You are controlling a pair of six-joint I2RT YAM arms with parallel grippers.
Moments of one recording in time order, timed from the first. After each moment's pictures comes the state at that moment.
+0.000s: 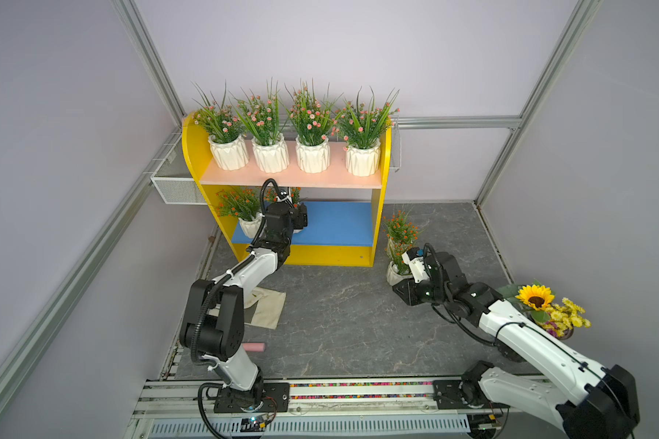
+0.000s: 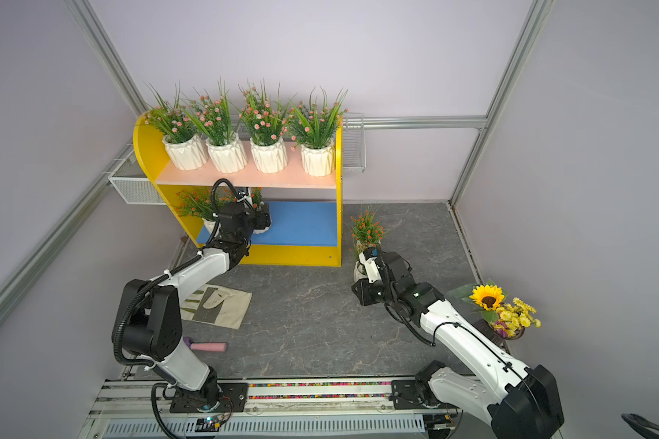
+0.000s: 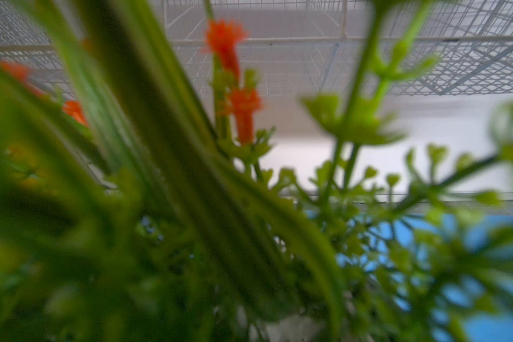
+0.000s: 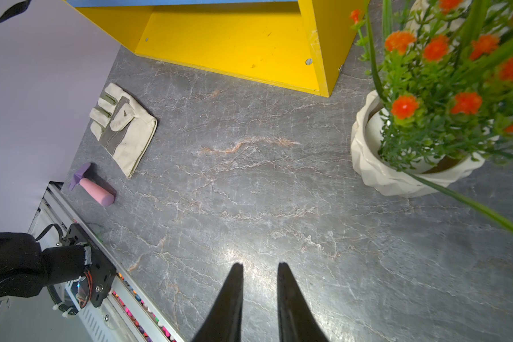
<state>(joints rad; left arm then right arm) -0.30 1.67 1.14 0.31 -0.23 -0.03 0.57 1.07 0.80 -0.52 -0.24 0.39</state>
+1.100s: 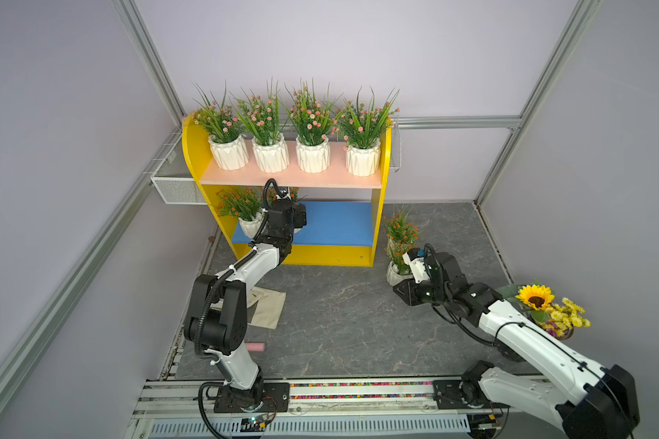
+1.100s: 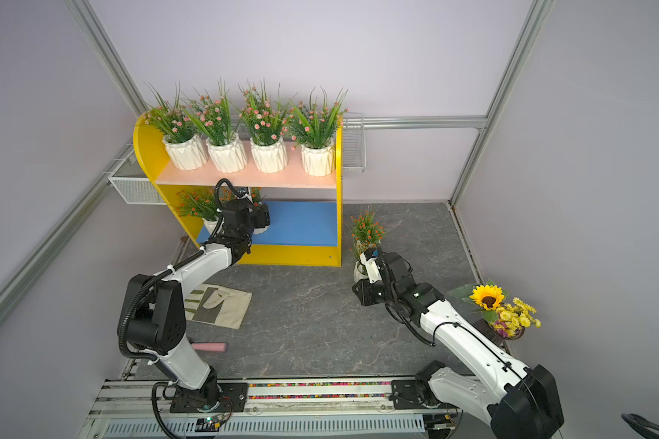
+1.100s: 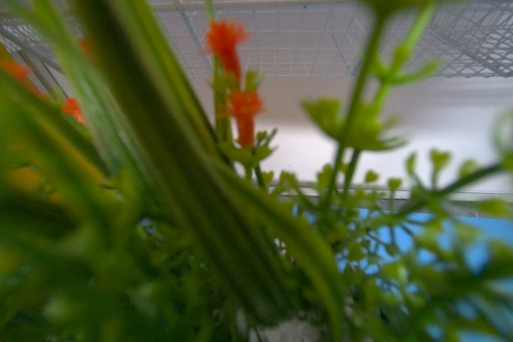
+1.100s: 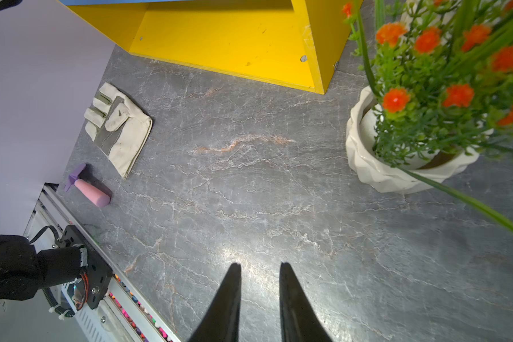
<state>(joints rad) -0.30 1.72 1.20 0.23 -0.29 -0.06 0.56 1.07 0.79 -0.52 -0.23 0.39</state>
